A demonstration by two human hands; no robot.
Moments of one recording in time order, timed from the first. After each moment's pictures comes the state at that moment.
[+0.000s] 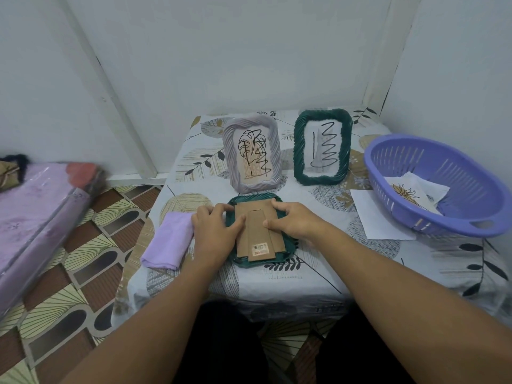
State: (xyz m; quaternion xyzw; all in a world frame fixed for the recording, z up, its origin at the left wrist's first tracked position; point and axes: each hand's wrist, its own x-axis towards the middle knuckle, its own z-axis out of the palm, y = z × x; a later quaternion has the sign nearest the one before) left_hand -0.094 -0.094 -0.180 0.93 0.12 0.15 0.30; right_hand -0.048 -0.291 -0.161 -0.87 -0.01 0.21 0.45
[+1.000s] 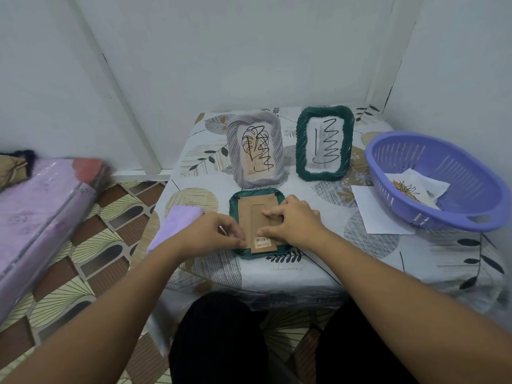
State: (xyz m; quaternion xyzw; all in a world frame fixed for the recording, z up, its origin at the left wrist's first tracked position) left_hand -0.143 -0.075 -0.090 0.95 -0.06 -0.12 0.29; right_hand -0.084 -0.291 -0.136 -0.96 -0.13 0.10 0.24
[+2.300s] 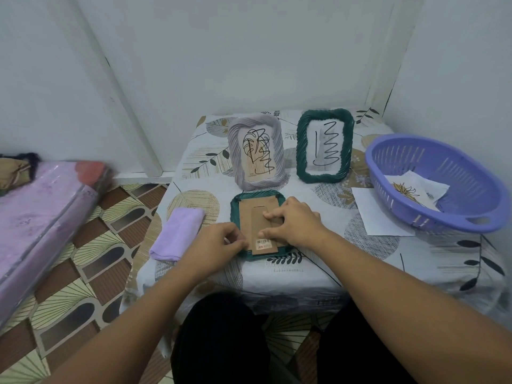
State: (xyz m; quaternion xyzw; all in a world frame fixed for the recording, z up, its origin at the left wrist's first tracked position) left_hand -0.149 -0.079 -0.139 0.95 -0.02 -0.02 0.32; right_hand -0.082 -0.290 -0.135 -0.96 -0.13 0.10 0.24
